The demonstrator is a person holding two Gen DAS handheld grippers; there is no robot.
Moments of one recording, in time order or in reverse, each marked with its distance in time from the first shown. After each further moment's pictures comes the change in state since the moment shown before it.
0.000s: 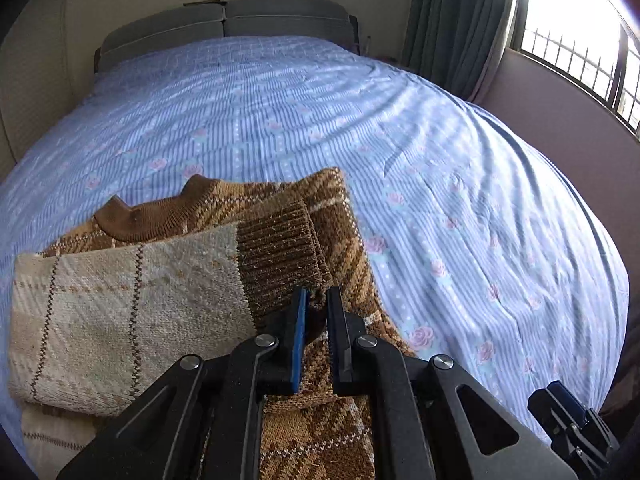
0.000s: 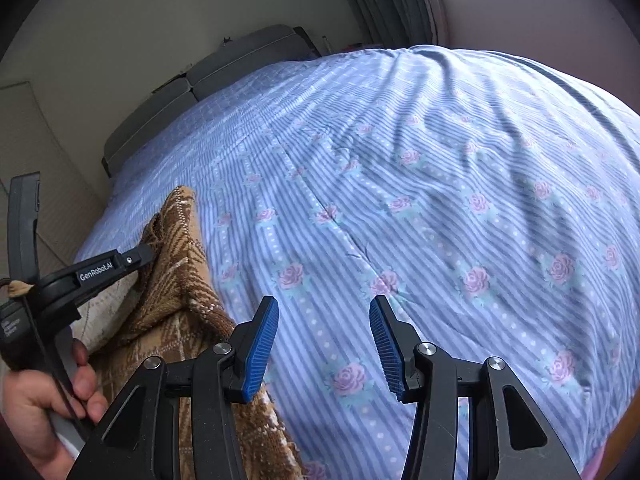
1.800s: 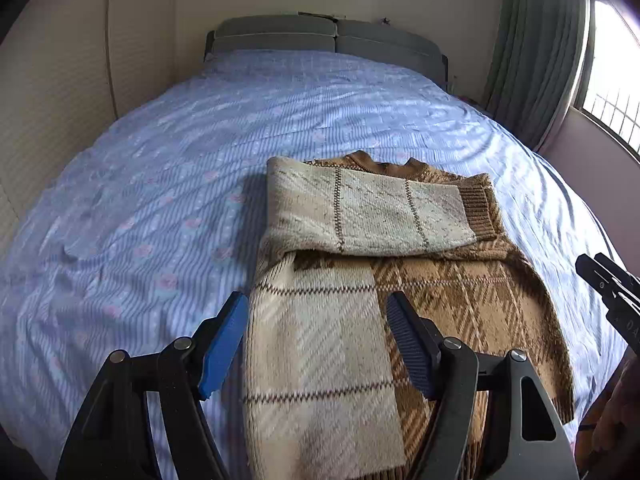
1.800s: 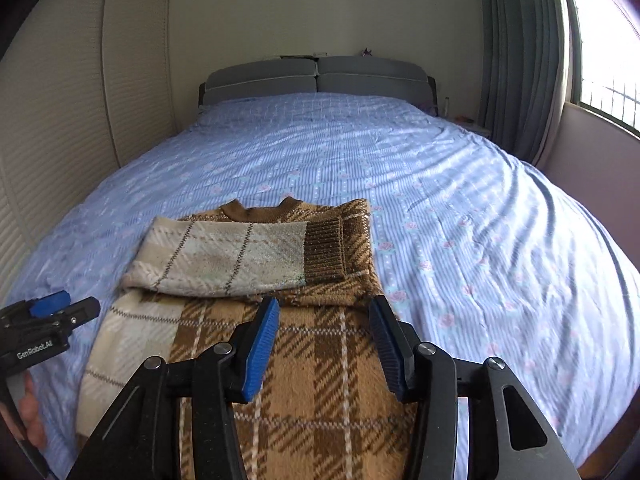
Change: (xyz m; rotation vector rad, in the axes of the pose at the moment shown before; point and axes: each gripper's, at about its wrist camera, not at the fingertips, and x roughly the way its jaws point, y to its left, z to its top) left arm -0.201 0.174 -0.135 -0.220 -0.087 0.195; right arm -0.091 0.164 -0.039 -0.548 -0.106 0.059
